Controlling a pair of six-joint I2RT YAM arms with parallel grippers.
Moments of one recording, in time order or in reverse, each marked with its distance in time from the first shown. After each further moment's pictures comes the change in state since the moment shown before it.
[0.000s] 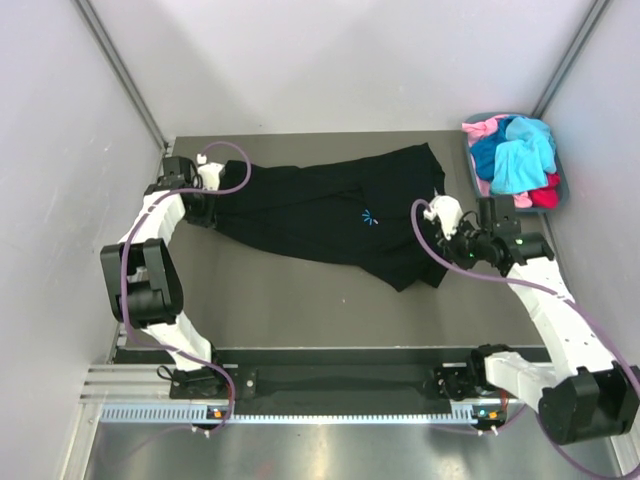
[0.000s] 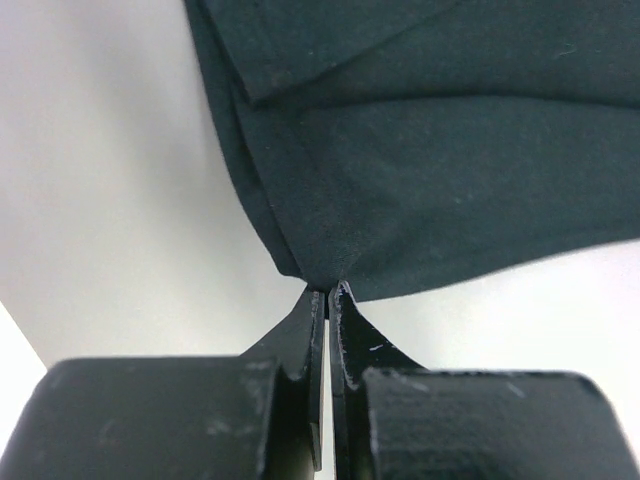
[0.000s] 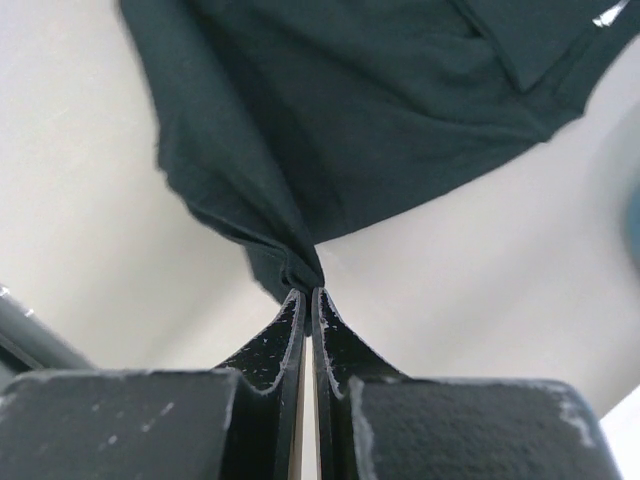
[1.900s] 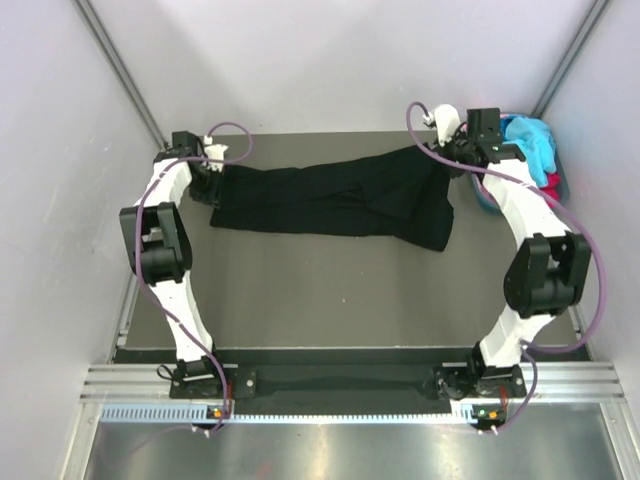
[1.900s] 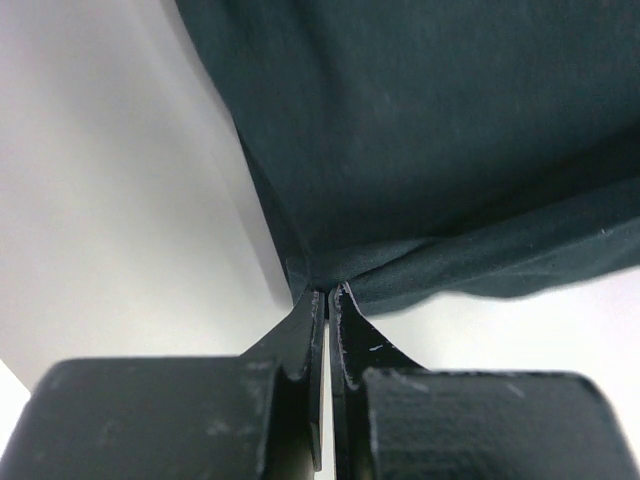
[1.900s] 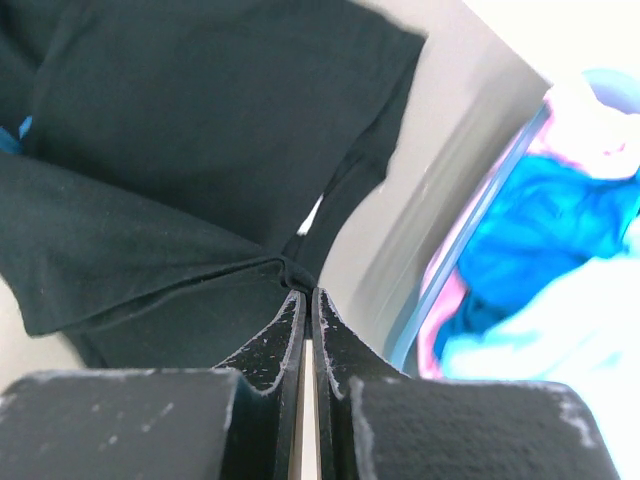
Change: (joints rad) left arm -0.011 0.377 0.454 -0.171 -0.005 -0.004; right arm -0.070 0.681 0.624 0.271 0.134 0.084
